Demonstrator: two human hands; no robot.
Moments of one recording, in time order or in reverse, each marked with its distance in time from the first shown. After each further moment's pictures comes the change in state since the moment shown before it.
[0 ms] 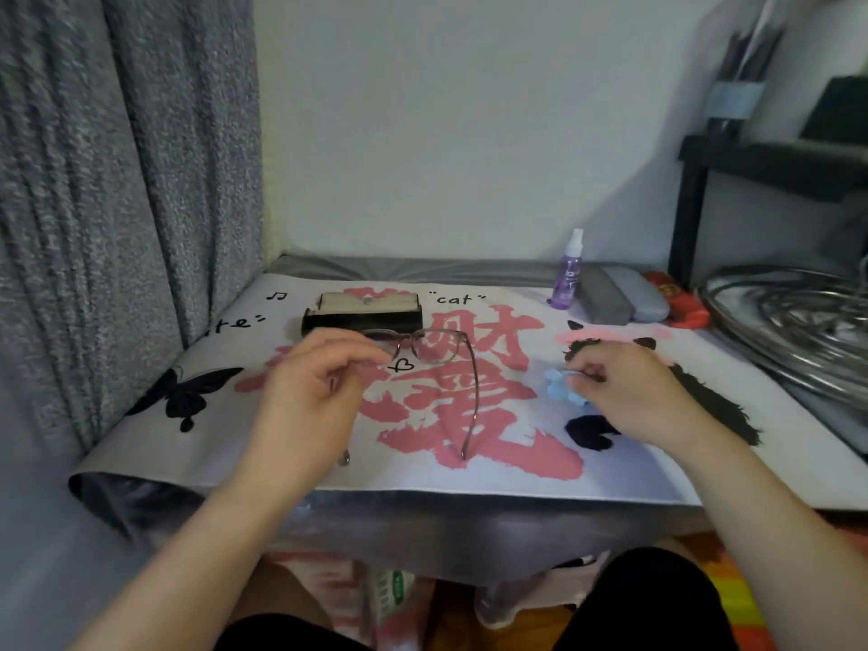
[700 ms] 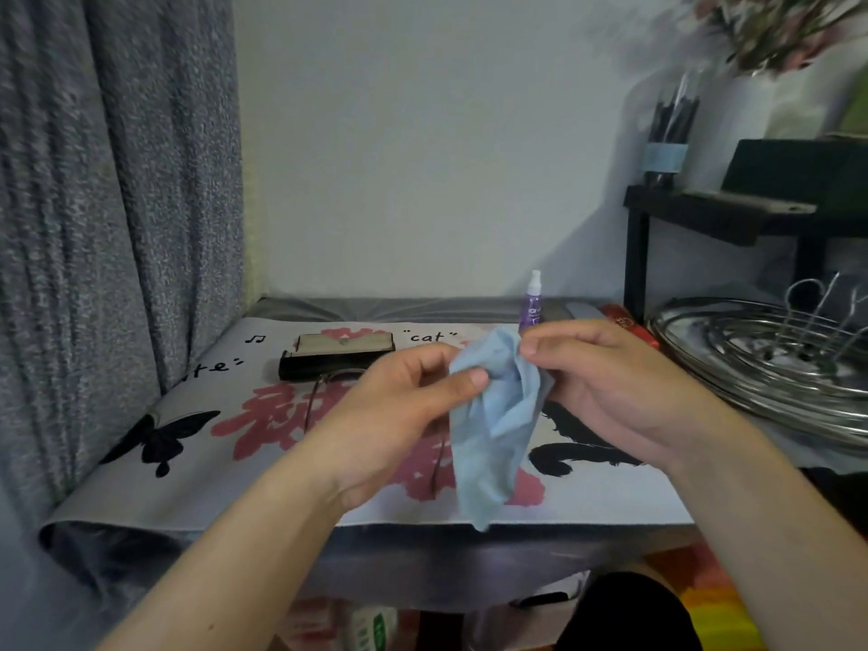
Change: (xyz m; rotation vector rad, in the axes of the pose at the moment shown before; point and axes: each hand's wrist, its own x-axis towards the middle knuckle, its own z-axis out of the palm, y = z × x) left_hand 0.018 0.086 0.043 -0.546 -0.548 -0.324; right_hand -0.048 -0.081 -0.070 1.000 -0.236 -0.210
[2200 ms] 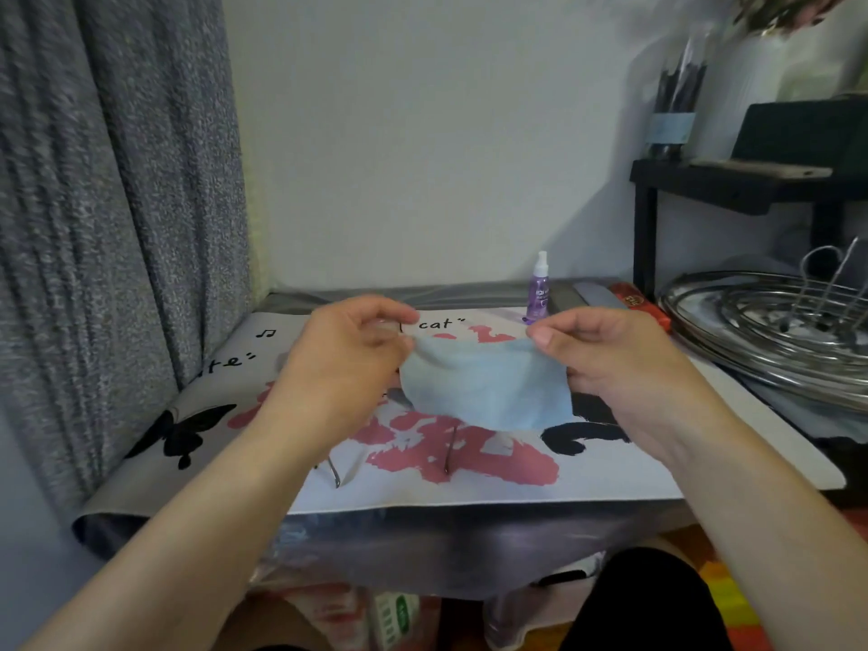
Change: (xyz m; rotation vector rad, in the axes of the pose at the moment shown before) left_hand -0.004 0.021 -0.027 0.367 0.429 -0.016; right_hand -0.007 0.016 0.006 -0.172 0.457 0.127
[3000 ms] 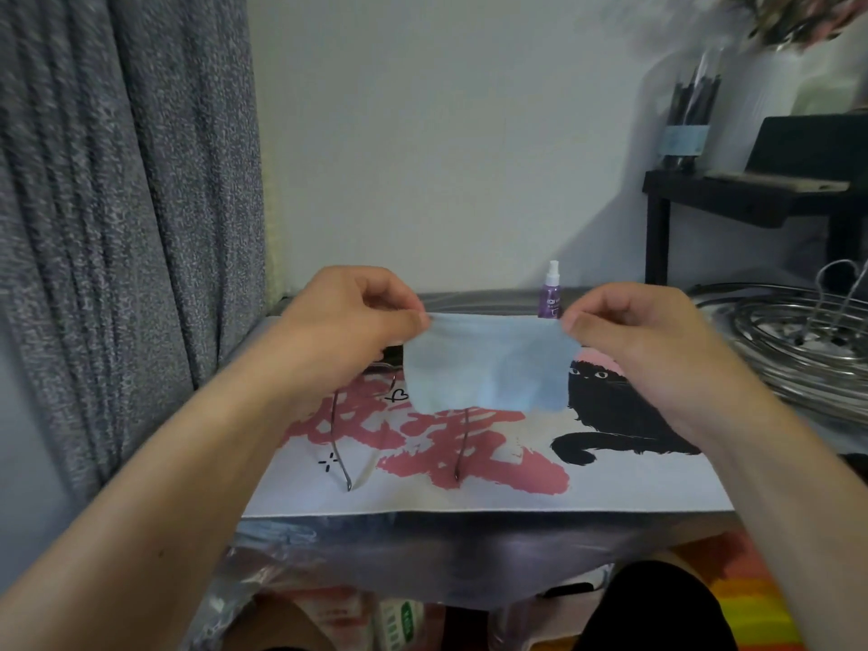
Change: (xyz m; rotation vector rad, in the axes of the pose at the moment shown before) left_hand 0.012 0.032 -0.027 0.187 -0.084 0.074; right_hand -0.001 -0.028 -0.009 -0.187 0.044 -0.199
